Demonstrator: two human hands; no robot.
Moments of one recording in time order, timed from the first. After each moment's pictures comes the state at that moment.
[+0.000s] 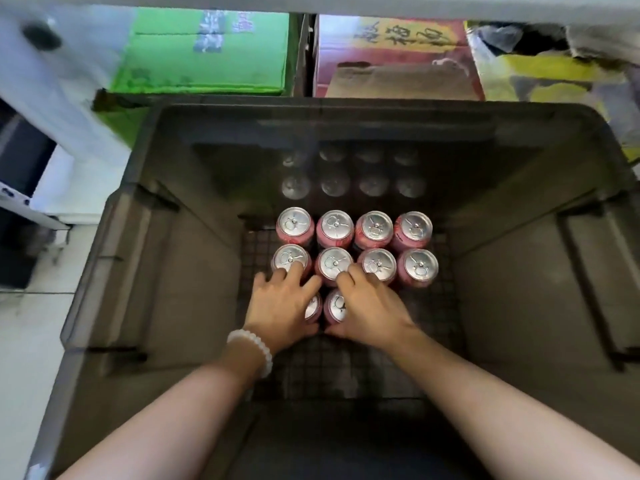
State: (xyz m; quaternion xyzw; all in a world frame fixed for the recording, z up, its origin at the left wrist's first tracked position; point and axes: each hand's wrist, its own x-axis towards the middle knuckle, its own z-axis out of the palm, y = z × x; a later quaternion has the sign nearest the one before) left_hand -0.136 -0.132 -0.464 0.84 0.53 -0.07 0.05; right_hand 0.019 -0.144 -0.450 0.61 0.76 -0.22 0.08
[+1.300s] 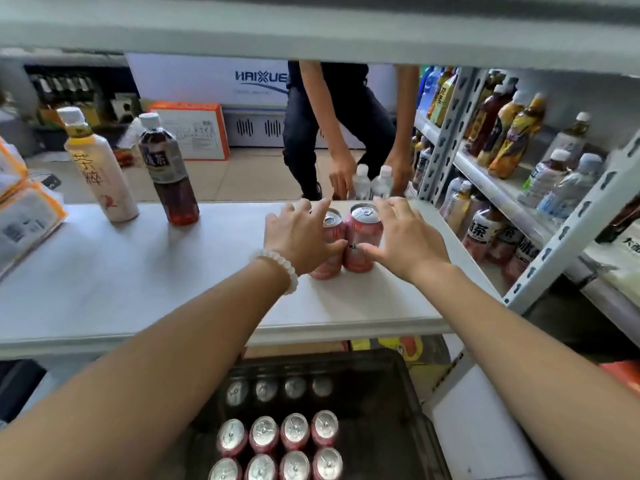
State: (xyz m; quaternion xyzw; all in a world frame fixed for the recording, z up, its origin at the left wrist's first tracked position) left_hand 0.037 0.077 -0.067 0.82 0.56 0.12 -0.05; right_hand 0.209 0.032 -0.061 0.70 0.70 0.06 -0.13
